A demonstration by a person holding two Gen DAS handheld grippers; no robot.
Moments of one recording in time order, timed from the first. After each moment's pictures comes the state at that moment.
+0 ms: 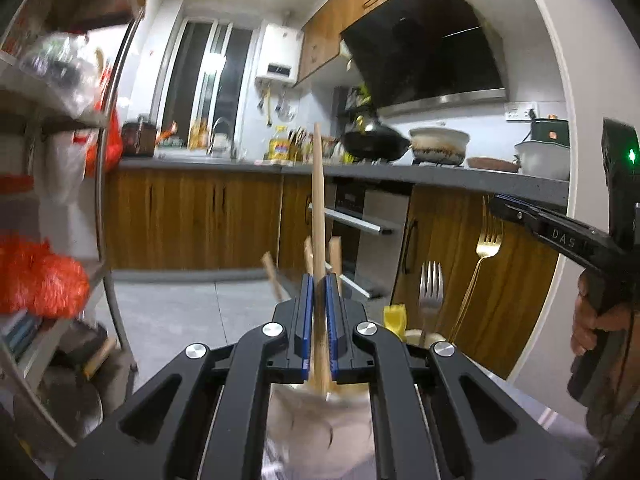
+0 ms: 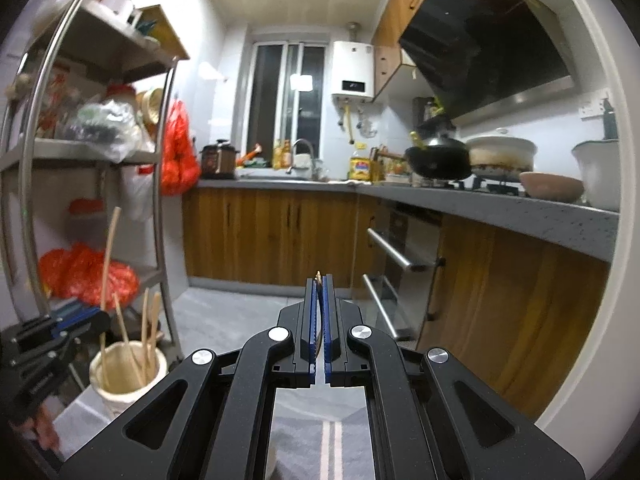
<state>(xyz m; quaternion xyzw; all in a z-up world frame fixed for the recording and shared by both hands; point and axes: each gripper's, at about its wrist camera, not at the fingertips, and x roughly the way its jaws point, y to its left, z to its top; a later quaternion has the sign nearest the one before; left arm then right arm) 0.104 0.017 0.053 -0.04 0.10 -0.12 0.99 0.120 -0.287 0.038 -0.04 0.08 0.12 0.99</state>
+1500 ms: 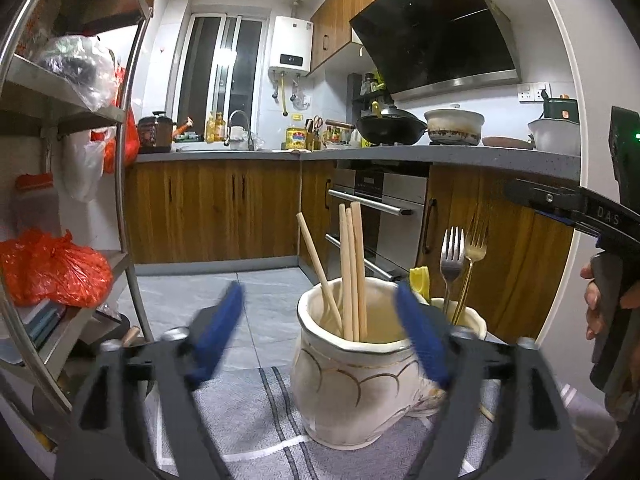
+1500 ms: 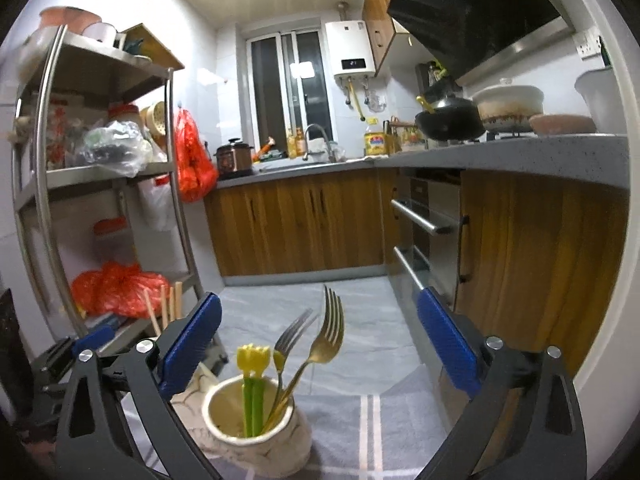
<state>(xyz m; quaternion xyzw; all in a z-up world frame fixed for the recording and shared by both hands) 0.092 0.020 0.040 -0.01 0.11 -0.08 0.99 0.117 -0.310 0.028 0.05 0.11 0.16 0.98</state>
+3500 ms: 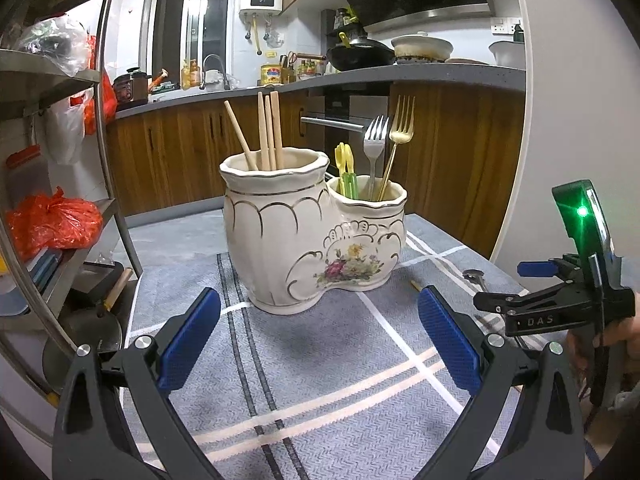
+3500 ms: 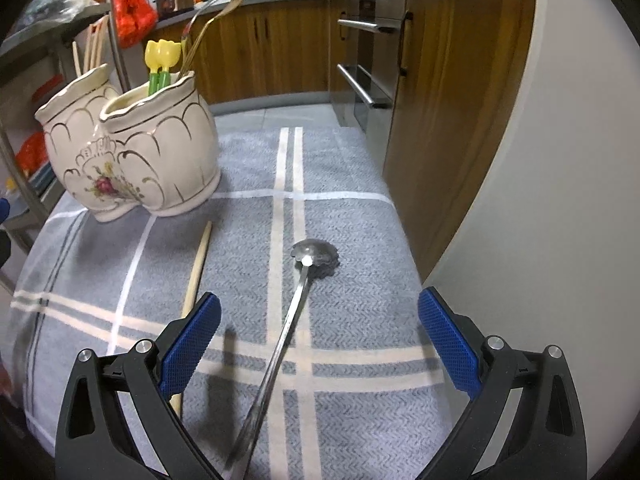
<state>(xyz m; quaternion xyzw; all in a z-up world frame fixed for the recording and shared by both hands) 0.028 -0.024 0.003 0.03 0.24 -0.11 0.96 0.075 -0.337 -0.110 -0.02 0.41 0.06 0.91</state>
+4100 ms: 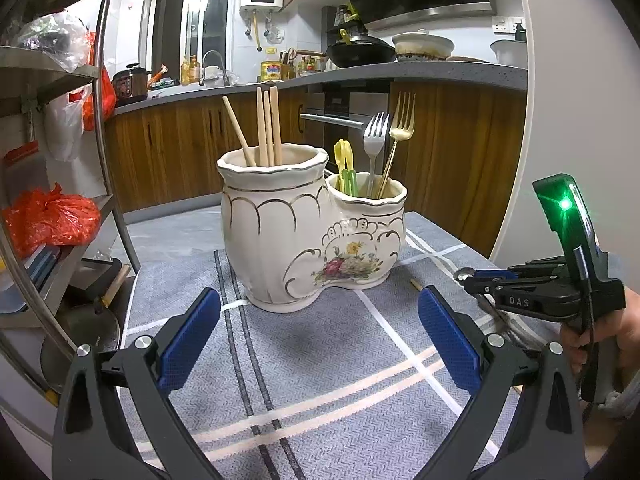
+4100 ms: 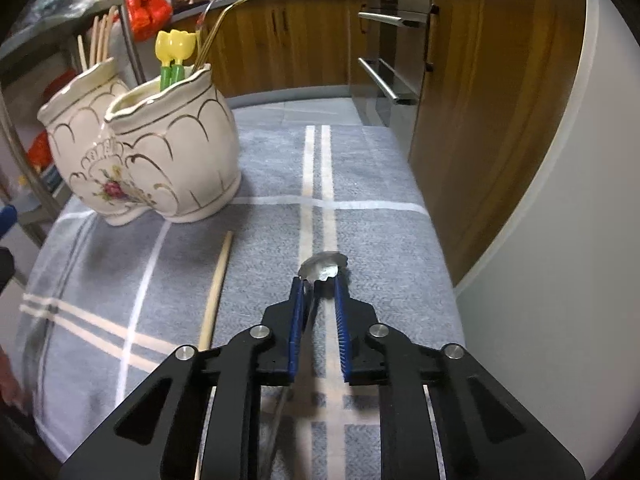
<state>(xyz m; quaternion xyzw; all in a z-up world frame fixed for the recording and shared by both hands) 0.031 -0.026 0.001 0.02 0.24 -0.11 0.96 0.091 -0.328 -0.115 -0.01 0.42 0.11 0.90</state>
